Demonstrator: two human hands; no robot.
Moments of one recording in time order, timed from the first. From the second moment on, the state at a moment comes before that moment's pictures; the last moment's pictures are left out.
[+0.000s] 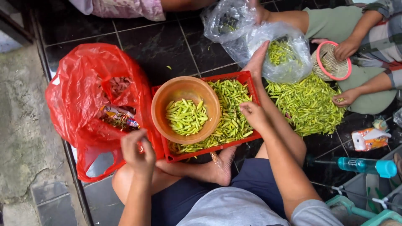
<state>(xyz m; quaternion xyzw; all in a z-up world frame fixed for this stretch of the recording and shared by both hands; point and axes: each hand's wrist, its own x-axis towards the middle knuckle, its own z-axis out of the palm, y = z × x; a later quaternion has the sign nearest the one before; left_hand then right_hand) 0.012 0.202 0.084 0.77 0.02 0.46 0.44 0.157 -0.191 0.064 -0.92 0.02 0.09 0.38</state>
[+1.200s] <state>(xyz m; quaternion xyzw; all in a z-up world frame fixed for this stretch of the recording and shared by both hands) 0.002 -0.011 0.111 0.75 0.05 -0.06 0.65 0.106 -0.215 0.064 -0.63 -0.02 0.24 0.74</state>
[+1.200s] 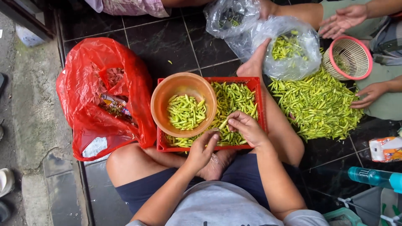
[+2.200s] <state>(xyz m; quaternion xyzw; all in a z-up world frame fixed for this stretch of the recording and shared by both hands) -0.055 0.010 0.016 0.50 0.25 -0.21 0.80 0.228 -0.206 0.083 -0.58 0.14 0.34 0.73</state>
